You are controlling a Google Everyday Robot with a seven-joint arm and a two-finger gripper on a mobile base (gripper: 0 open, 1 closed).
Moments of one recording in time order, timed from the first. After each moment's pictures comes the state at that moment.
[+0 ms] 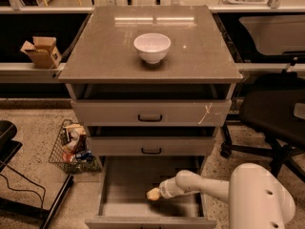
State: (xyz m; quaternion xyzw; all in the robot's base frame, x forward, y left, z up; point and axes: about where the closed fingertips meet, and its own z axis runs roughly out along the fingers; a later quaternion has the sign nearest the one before) arm 0.549 -0.012 0.165 -0.19 0.92 0.31 0.13
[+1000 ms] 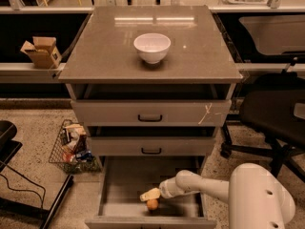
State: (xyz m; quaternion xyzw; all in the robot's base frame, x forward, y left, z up) arm 0.549 -0.012 0.165 -0.19 0.92 0.31 0.13
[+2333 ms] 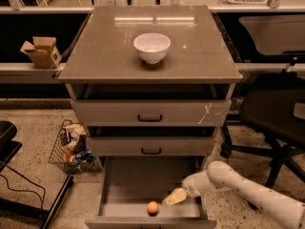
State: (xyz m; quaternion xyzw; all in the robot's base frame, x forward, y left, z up) arm 0.498 -0.088 0.306 -0.31 0.87 0.35 0.16
